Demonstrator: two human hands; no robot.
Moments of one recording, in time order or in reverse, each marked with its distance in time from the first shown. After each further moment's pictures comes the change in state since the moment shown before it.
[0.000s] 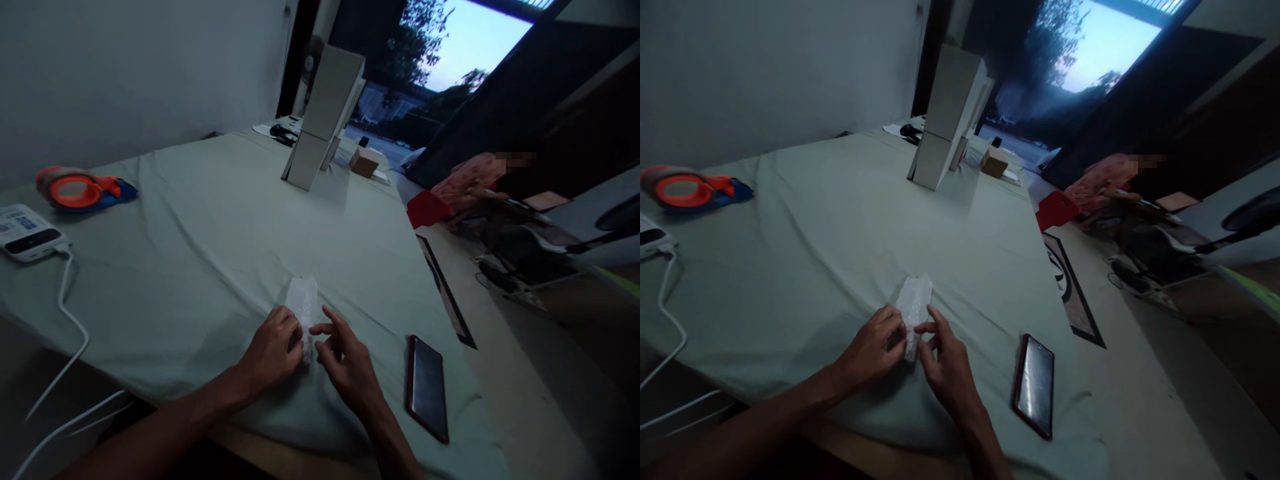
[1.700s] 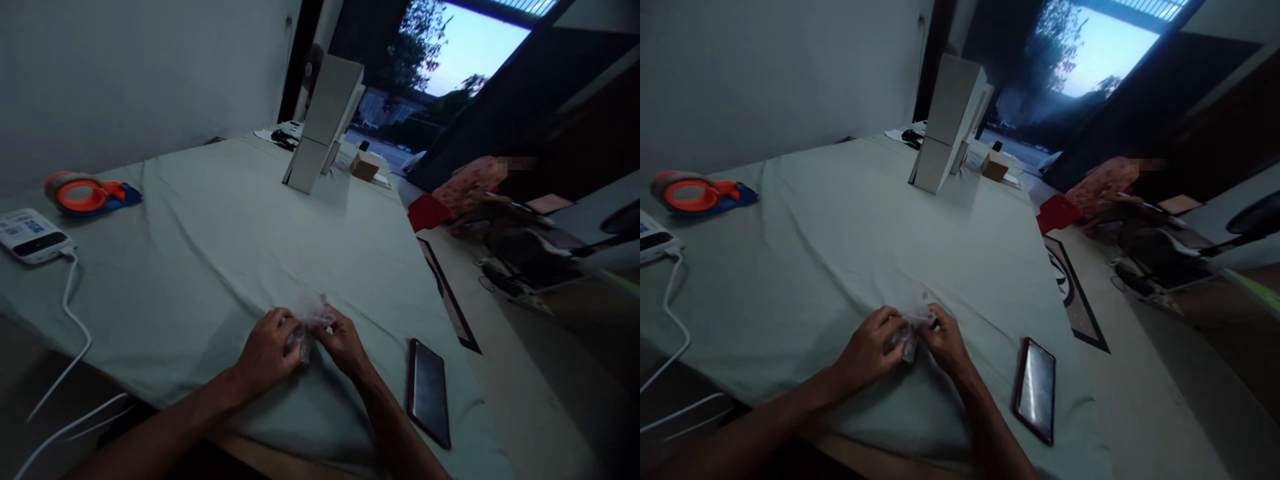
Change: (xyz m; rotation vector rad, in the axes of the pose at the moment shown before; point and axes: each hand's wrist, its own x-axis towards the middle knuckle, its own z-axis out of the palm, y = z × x) left_hand -0.005 -0.012 0.004 0.143 0.047 0.057; right_hand 0.047 0.020 0.004 0.269 -0.038 -0.021
